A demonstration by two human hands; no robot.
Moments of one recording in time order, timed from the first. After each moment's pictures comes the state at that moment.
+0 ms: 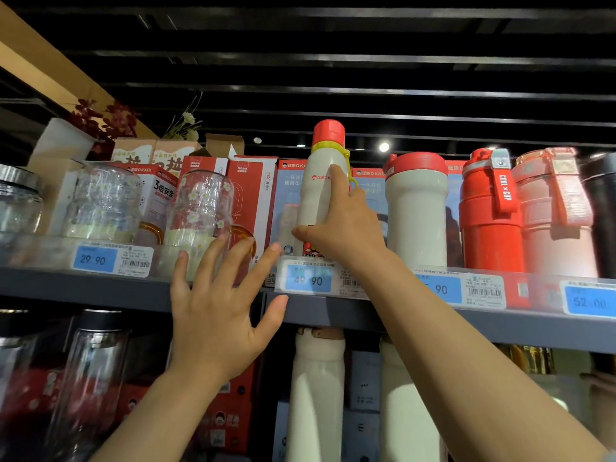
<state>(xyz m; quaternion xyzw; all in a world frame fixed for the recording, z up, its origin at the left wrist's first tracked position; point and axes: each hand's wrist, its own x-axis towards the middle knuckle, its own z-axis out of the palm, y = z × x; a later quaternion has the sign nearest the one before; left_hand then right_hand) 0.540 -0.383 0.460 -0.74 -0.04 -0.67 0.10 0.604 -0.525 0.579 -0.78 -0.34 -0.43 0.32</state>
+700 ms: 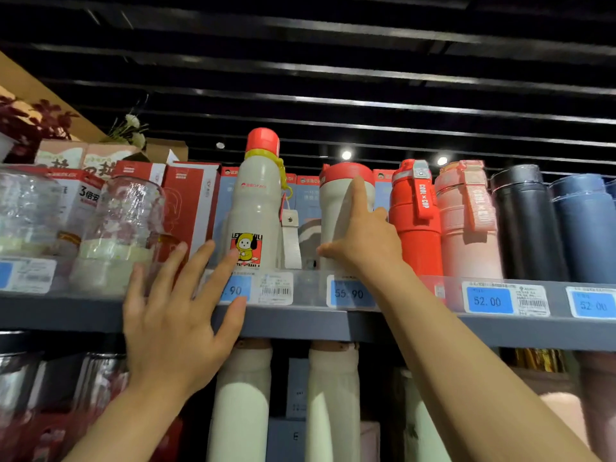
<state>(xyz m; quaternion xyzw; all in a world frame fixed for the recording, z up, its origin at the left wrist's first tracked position) 0.557 -0.434 0.464 -0.71 -0.05 -0.70 0.08 0.635 -0.629 0.583 -0.84 -0.21 -0.41 0.29</state>
